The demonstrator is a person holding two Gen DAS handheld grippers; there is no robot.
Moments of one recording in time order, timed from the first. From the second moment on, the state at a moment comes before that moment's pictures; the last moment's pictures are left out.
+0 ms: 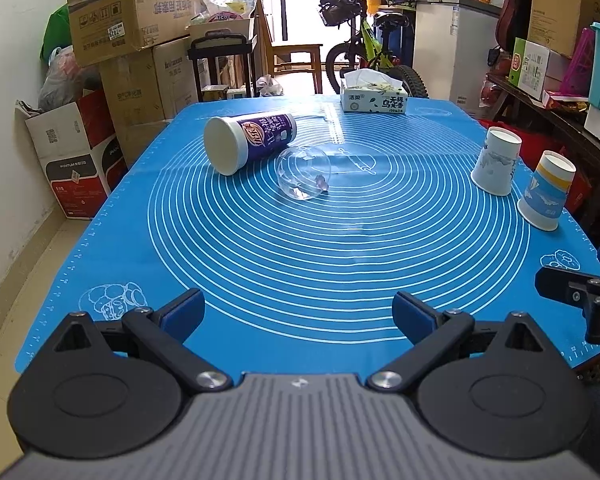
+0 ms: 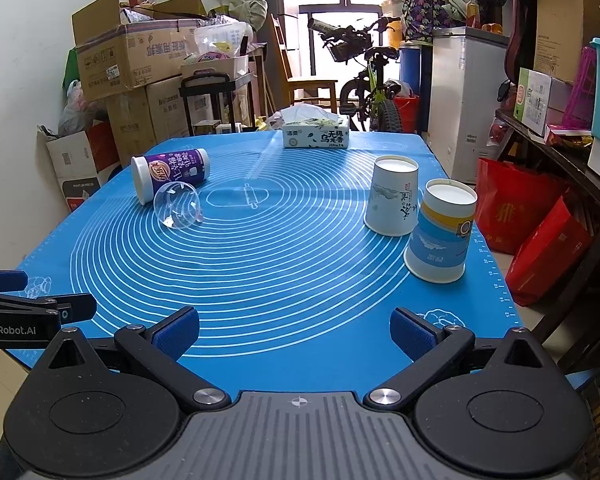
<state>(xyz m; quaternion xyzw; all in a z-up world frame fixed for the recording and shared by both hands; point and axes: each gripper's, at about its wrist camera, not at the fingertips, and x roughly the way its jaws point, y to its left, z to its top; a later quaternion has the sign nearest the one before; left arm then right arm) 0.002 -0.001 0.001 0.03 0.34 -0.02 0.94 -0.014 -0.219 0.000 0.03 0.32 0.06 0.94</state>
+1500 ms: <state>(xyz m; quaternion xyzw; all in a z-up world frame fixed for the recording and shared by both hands) 0.004 -0.001 -0.002 0.04 0.34 -0.01 0.94 -0.012 -0.218 -0.001 0.03 0.32 0.06 0.94</state>
